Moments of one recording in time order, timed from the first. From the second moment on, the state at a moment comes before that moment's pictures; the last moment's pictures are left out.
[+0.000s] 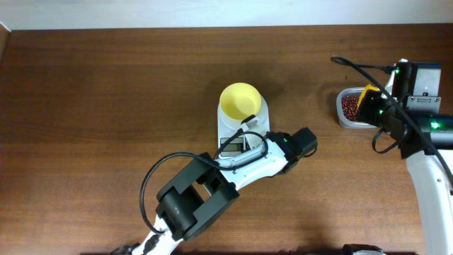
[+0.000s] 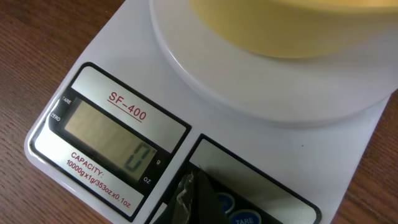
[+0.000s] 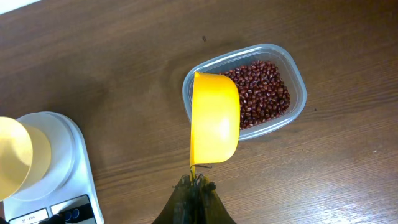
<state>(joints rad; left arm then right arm) -0.95 2.17 1.51 -0.84 -0.67 -1.51 -0.06 1.31 1.34 -0.95 0.06 0.26</state>
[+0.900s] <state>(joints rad) -0.94 2.17 1.51 -0.84 -0.67 -1.51 -0.06 1.31 1.34 -0.95 0.06 0.26</state>
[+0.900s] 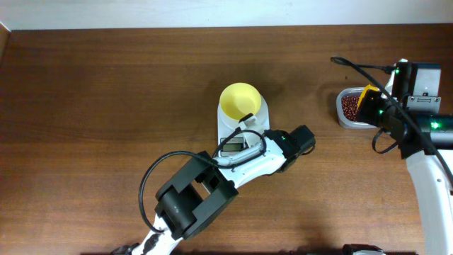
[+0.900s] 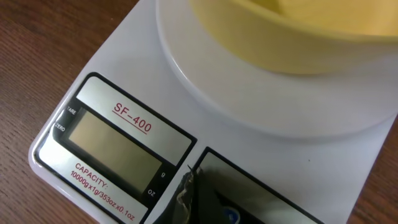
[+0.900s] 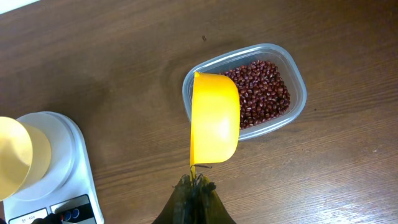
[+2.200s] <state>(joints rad) -0.72 1.86 1.51 -1.03 -0.57 -1.51 -0.06 1.31 1.34 -0.96 0.06 0.27</state>
